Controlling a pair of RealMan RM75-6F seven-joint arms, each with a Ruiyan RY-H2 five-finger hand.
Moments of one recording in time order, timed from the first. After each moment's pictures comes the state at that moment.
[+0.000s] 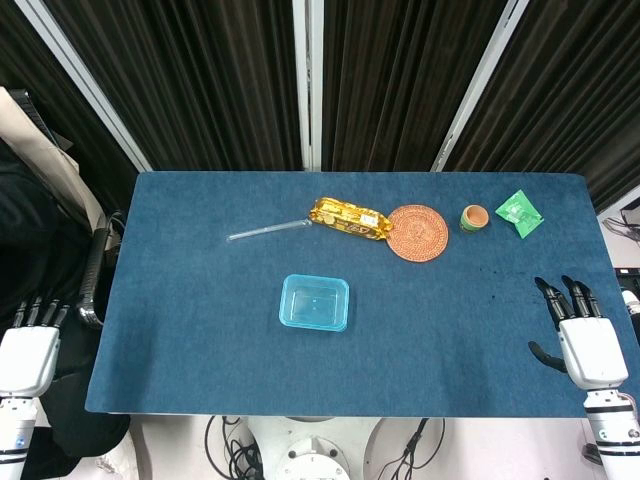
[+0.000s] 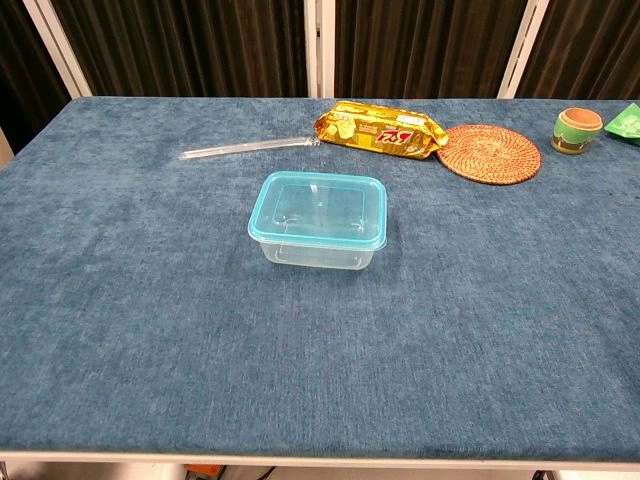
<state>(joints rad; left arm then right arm) -0.09 -1.15 -0.04 -1.62 1.50 1.50 0.17 0.11 -1.10 0.06 -1.64 -1.53 1.45 -0.08</state>
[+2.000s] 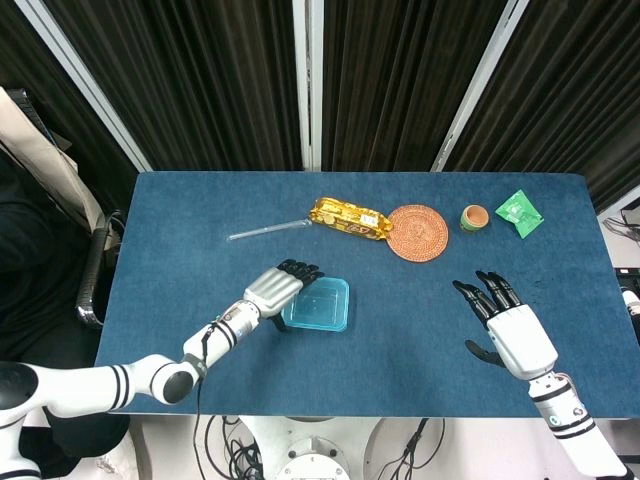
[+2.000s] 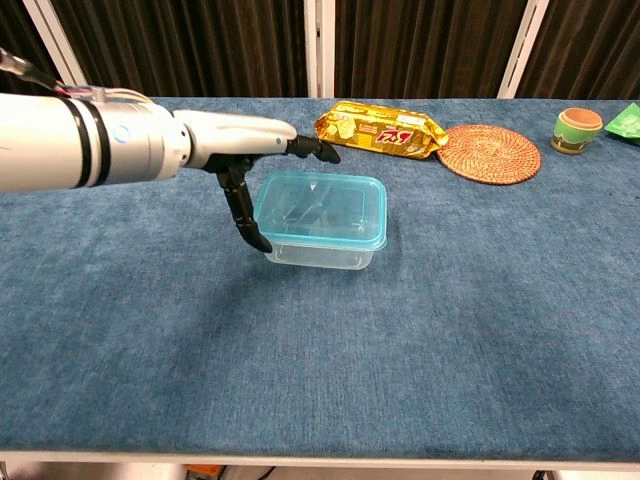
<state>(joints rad) -1.00 -1.55 -0.21 -1.52 0.92 0.63 0.37 0.26 -1.15 0.03 -1.65 -1.72 1.38 -0.04</state>
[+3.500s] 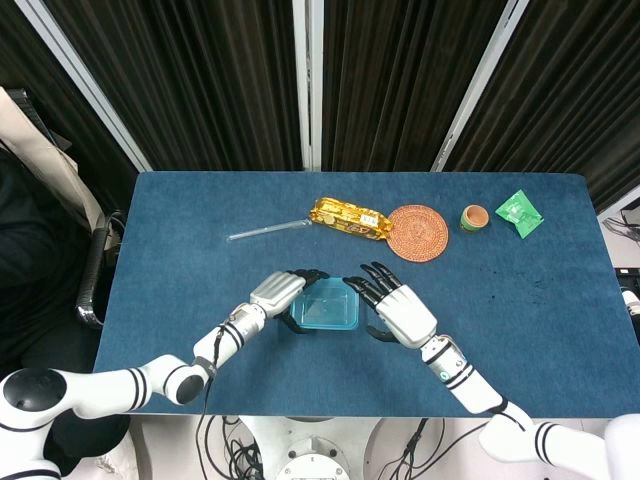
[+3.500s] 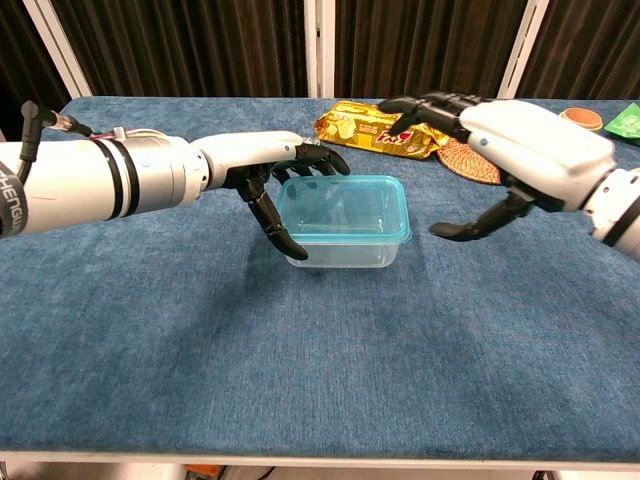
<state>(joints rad) -0.97 -1.67 -0.20 -1.36 1.09 0.65 -0.02 0.57 -1.65 0.09 -1.26 -1.73 1.21 0.04</state>
